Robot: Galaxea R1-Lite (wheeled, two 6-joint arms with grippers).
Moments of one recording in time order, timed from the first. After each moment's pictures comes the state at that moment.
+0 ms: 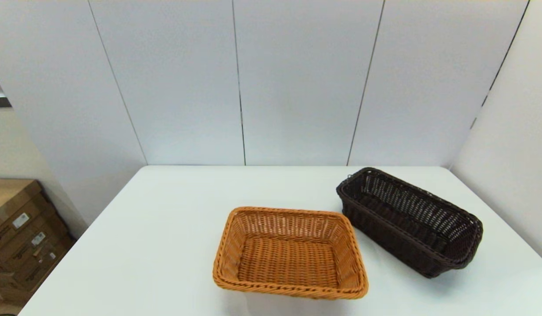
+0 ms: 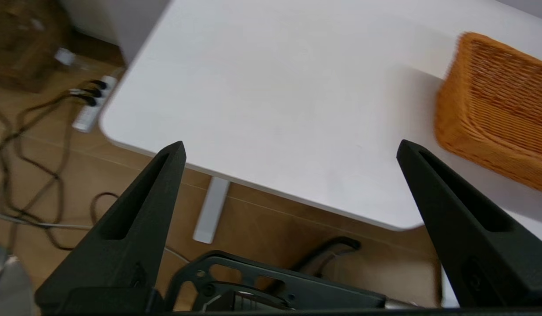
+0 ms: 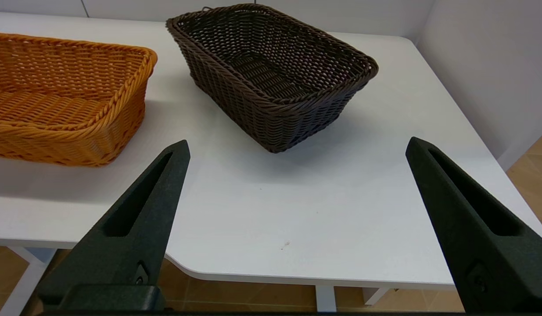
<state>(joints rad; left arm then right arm) -0.04 0.28 -0.49 0.64 0.16 -0.34 0.00 0.00 -0.05 0.14 0.00 -0.05</state>
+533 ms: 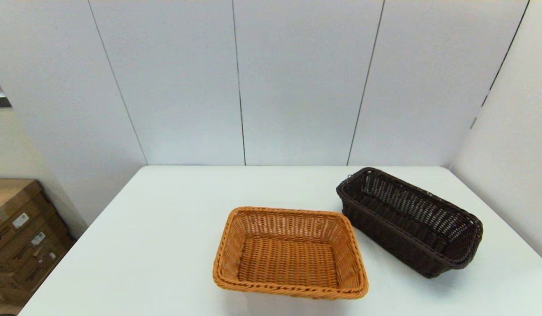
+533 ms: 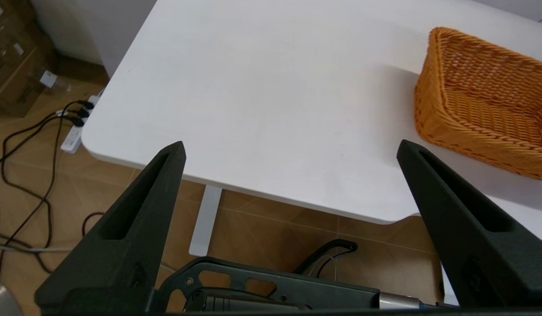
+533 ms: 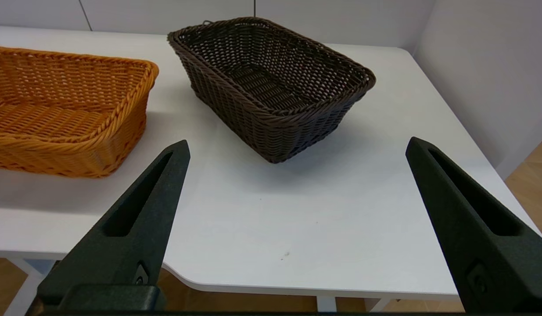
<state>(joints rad) 0.04 0.22 -0.47 0.63 0.01 -0.26 0.00 0.00 -0.04 0.09 -0.01 -0.04</state>
